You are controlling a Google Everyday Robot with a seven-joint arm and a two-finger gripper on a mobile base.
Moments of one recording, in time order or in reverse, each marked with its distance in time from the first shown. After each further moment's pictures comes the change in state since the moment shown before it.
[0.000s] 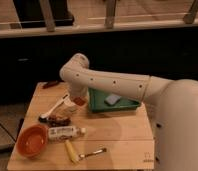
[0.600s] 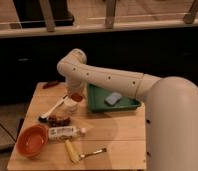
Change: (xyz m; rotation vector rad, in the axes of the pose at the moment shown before) arm 0.018 -0.019 0.002 0.012 -0.022 -0.077
